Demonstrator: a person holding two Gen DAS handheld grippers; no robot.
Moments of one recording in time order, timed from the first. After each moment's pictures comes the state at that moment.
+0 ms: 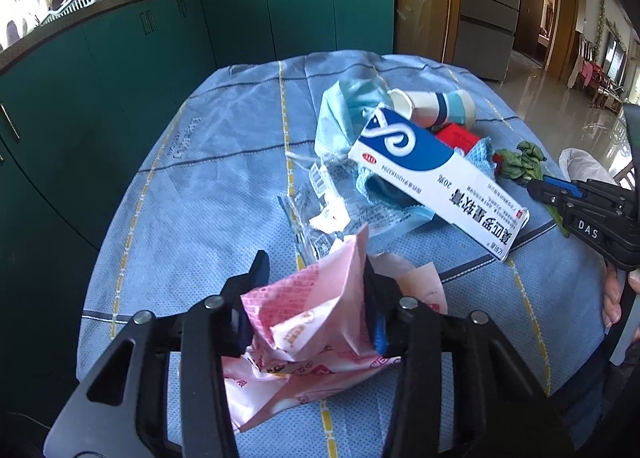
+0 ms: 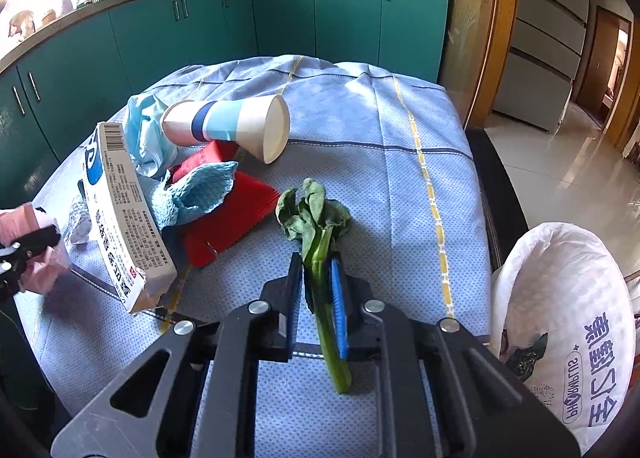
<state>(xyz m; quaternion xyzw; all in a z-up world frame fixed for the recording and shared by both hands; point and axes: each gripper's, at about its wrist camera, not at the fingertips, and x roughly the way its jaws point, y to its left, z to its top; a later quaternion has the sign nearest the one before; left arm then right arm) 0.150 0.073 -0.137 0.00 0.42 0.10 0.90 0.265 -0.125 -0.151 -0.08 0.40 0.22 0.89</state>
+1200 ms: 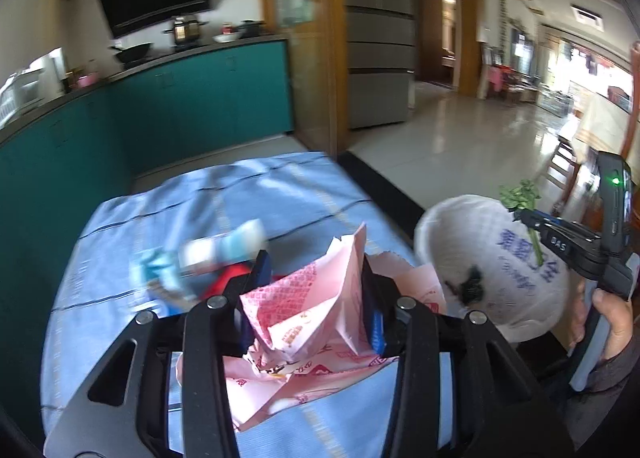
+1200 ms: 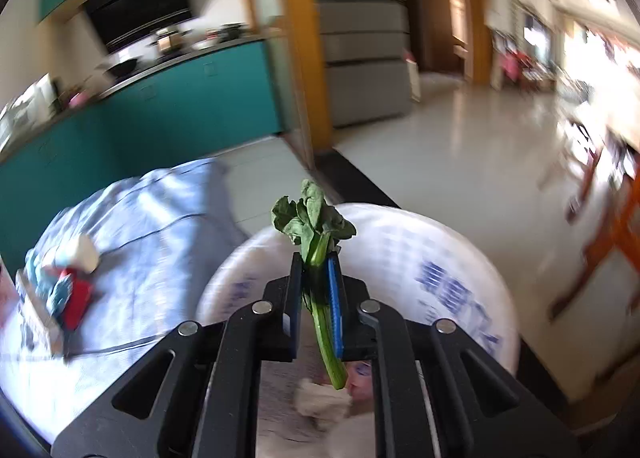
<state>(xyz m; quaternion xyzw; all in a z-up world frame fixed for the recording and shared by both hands) 0.190 -0.096 -0.070 0.06 0.30 -0.08 0.95 0.230 -0.344 -0.112 0.10 0.31 -0.03 0.94</state>
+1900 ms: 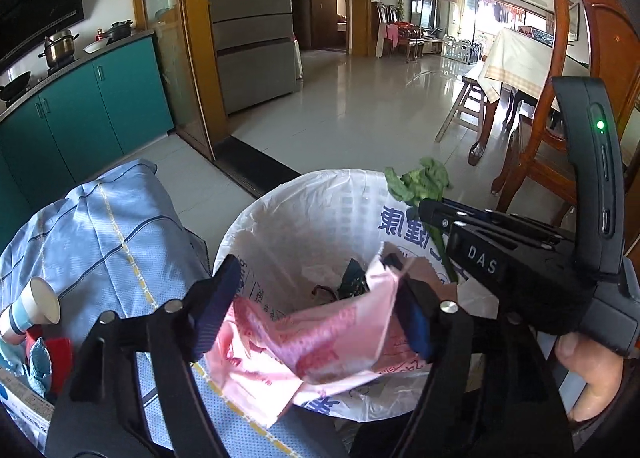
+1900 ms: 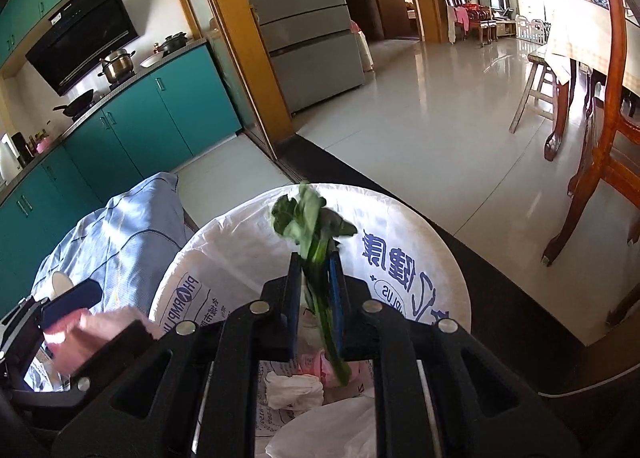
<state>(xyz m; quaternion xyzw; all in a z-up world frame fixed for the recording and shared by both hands) 0.234 -0.265 -0.125 0.11 0.34 -0.24 0.90 0.221 -0.401 -0.135 0.18 0.33 -0.08 0.92</state>
